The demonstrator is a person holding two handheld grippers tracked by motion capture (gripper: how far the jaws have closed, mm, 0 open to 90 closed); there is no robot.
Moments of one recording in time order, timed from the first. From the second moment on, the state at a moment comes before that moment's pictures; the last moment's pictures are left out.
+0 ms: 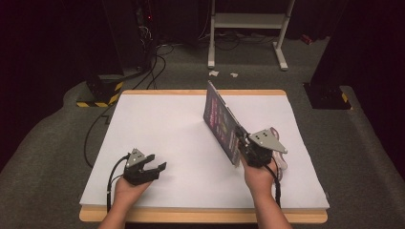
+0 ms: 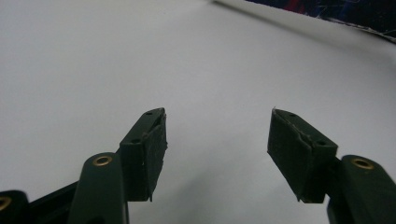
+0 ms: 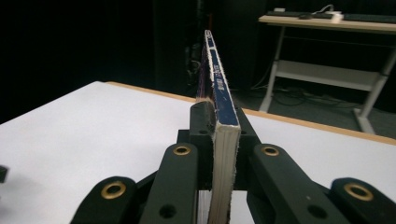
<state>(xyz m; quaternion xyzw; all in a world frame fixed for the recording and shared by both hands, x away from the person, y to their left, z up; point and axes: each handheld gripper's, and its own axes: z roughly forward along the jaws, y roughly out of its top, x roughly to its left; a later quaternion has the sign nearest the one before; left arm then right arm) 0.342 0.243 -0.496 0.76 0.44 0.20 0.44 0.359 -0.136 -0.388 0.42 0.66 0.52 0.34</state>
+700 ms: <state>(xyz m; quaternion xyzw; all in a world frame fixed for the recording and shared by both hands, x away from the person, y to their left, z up) 0.342 0.241 -0.497 0.76 0.44 0.20 0.44 0.352 -0.124 -0.405 0.41 0.67 0.51 0.34</state>
